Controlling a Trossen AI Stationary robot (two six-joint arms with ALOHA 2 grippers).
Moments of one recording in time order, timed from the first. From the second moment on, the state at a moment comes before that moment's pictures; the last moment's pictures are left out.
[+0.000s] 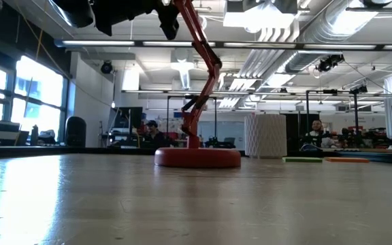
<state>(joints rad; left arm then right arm) 0.22 1.38 0.81 0.70 0.62 -0.57 0.27 1.38 1.10 0.11 0.68 0.08</state>
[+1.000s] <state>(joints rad) 0.31 1.38 0.81 0.69 0.80 -0.64 0.35 1.38 1.10 0.10 0.83 -1.03</state>
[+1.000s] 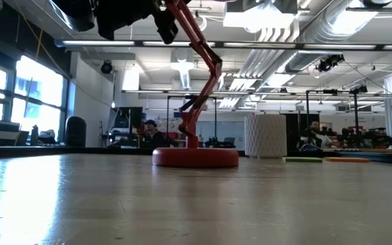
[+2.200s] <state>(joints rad) 0.32 1.38 0.81 0.70 0.80 -0.60 0.23 1.38 1.10 0.07 0.50 0.08</state>
